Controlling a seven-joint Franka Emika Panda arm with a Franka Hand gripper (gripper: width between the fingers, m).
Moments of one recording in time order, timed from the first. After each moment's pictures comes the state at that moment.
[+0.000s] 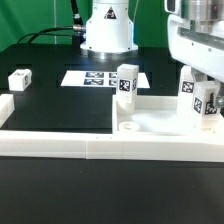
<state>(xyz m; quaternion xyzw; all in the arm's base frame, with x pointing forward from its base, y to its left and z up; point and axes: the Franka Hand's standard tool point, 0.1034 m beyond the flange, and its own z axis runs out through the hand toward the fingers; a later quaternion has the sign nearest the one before) 0.628 0.119 0.073 -0.73 0.68 0.02 0.07</state>
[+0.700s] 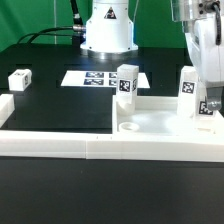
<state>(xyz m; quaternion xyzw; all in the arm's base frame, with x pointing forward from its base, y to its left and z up) 0.629 0.115 0.070 -0.75 0.66 0.00 0.11</state>
